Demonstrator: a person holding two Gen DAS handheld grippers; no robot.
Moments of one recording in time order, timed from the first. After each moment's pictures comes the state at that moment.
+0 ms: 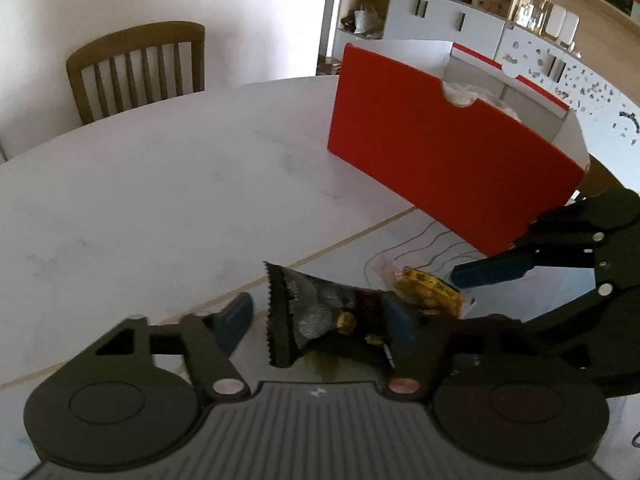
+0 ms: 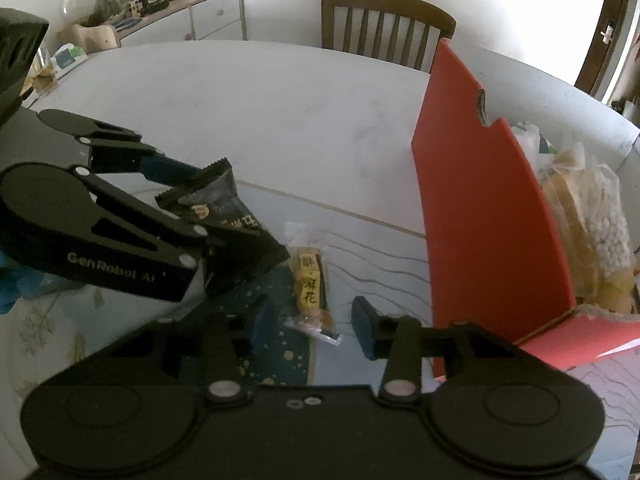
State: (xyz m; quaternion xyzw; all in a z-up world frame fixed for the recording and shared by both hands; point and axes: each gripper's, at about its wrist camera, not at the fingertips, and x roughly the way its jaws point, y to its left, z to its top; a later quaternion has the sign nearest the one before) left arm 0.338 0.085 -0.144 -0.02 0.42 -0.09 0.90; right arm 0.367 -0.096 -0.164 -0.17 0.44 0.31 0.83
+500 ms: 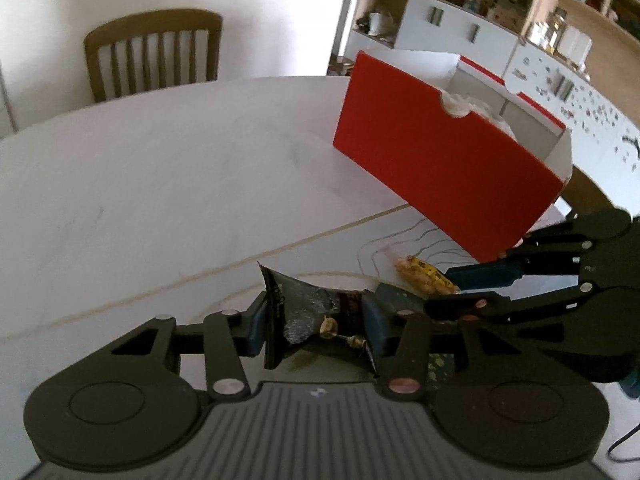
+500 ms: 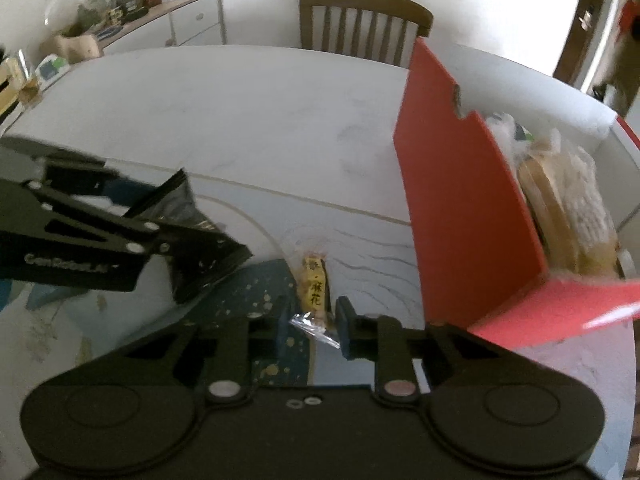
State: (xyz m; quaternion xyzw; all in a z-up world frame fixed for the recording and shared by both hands) left arm 0.313 0.092 -0.132 -0.07 0.43 -0.07 0.90; right arm 0.359 -0.100 -0.154 -0.15 0.45 0.28 0.84
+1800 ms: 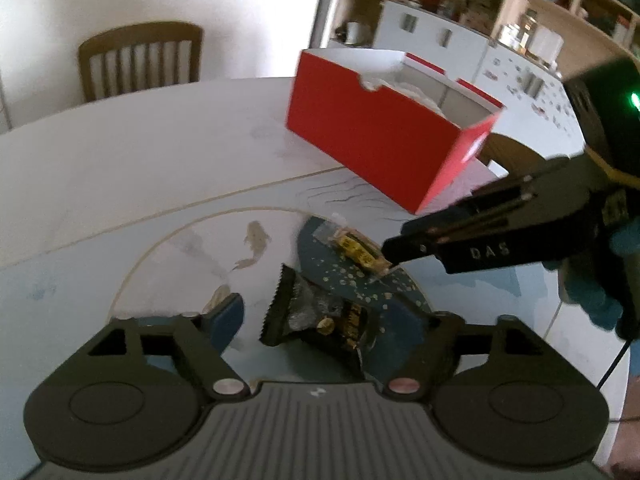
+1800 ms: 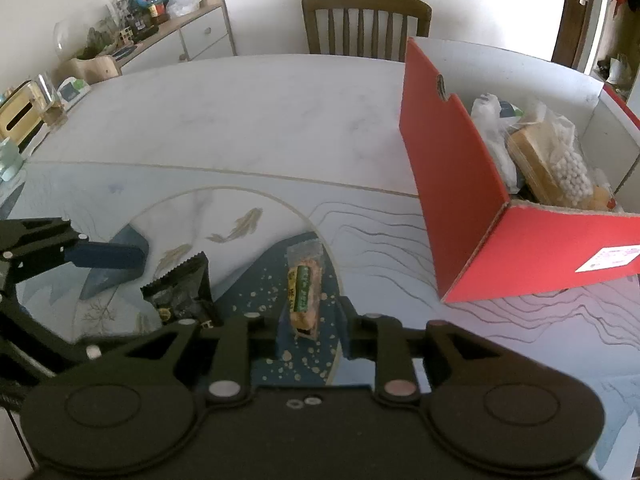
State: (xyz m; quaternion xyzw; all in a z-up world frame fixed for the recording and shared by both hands) left arm 0.225 0.060 -0.115 -0.05 0.40 -0.11 0.91; right arm 0.335 -0.120 -0.138 -0.10 0.46 0.30 0.83
